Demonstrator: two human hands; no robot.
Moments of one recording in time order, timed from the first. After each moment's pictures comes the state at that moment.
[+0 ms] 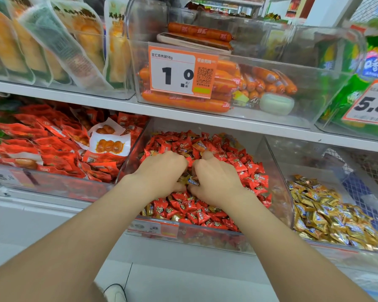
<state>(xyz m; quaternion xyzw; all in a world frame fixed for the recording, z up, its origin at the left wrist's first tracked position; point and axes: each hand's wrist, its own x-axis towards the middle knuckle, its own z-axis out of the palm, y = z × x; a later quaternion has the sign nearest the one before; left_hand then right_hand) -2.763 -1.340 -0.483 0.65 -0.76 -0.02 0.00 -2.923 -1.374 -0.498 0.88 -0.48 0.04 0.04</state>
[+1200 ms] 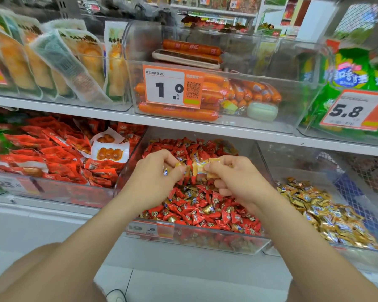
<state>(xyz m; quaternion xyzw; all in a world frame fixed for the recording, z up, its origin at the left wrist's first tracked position) -2.769 -1.293 -0.469 0.66 -0.62 -0.20 0.38 -2.978 -1.357 -0.463 0.59 -0.49 0.33 -0.55</state>
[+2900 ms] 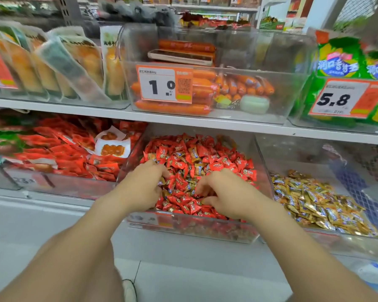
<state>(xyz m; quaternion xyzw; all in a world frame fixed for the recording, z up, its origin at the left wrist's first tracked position) -2.751 -1.285 -0.487 0.71 -0.69 -0.12 0.08 -2.991 -1.337 -0.480 0.90 -0.41 0.05 -0.15</state>
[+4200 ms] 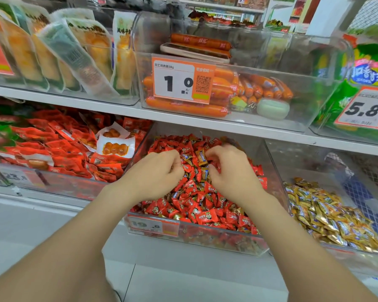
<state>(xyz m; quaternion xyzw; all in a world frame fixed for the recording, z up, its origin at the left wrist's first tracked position) -2.751 -1.304 -0.467 0.66 -0.71 -0.16 0.21 -2.959 -1.378 -0.481 0.85 -0.45 0.26 -0.07</state>
